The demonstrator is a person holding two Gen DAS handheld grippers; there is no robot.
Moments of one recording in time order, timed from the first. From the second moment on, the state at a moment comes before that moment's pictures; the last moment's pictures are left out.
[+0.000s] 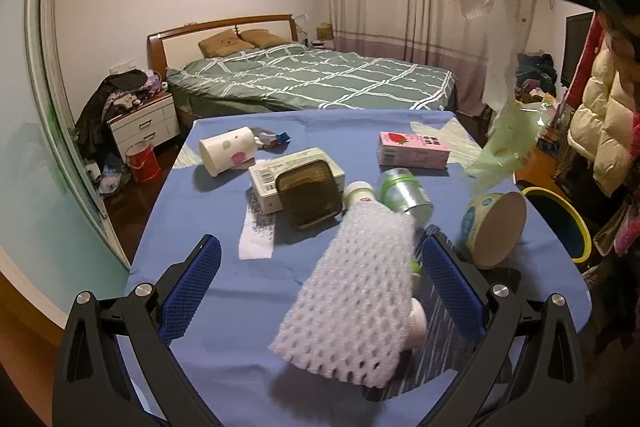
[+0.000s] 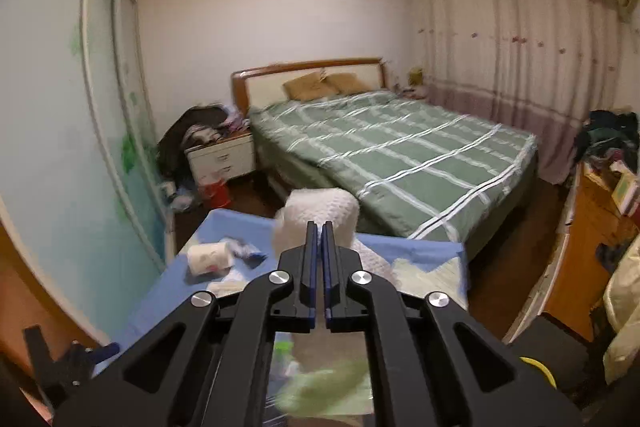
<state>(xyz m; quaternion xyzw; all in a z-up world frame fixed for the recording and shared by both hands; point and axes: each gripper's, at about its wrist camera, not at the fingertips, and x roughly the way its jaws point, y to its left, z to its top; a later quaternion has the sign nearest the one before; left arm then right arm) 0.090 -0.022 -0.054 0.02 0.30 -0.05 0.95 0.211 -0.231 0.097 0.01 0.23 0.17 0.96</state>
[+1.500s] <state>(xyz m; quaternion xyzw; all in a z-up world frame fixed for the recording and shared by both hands) 0.093 -0.057 -0.058 0.04 0.32 -0.07 0.94 0.183 -0.468 -0.031 0.10 0.32 -0.10 0.94</state>
